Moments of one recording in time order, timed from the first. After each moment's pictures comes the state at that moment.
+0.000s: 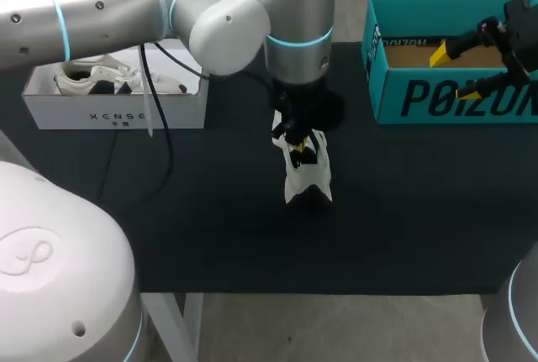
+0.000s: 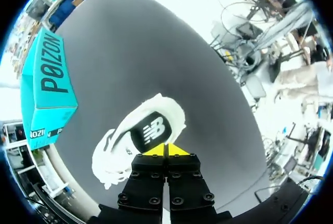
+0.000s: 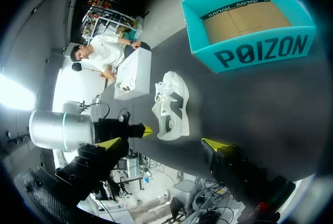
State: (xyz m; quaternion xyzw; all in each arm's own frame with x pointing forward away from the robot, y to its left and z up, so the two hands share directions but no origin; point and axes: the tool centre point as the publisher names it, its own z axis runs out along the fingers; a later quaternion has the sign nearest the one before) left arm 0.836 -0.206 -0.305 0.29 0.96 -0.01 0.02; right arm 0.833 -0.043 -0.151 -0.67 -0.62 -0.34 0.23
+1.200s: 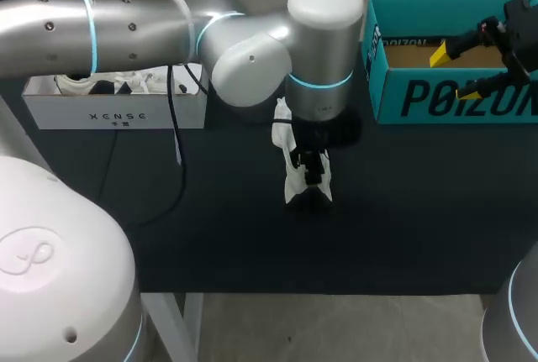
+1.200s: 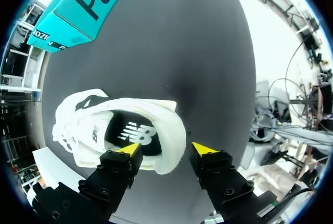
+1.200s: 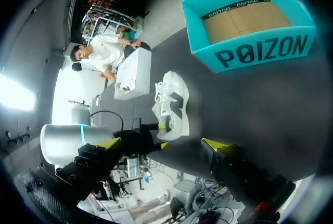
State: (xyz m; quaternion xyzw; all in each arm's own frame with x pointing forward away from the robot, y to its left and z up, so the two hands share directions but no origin) left arm 0.809 -0.224 -0.358 -0.08 1.00 0.00 0.02; right arm 0.833 -0.043 -0.151 -0.67 -0.62 -0.34 0.23
